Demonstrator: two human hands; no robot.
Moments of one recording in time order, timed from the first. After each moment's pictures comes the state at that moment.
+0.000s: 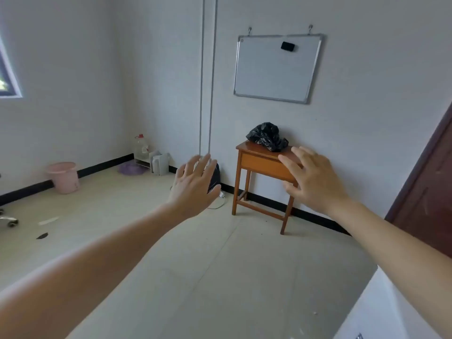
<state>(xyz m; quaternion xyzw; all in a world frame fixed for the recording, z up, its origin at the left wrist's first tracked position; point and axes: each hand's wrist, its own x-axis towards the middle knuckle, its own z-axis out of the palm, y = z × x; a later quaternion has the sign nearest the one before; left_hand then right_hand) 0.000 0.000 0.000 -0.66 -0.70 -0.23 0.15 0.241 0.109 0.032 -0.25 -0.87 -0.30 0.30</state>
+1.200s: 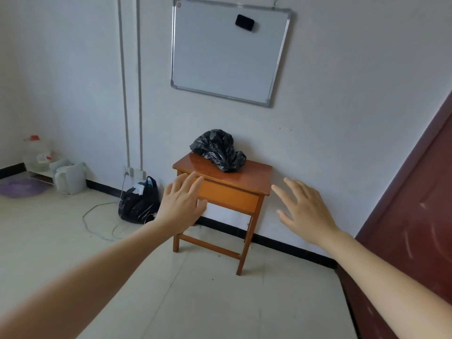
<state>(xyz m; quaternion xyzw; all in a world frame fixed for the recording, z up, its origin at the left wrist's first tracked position) -0.042 0.566 -0.052 -0.70 -0.66 -0.26 0.07 0.235 0.611 -0.019 -0.39 -0.85 -0.29 0.18</state>
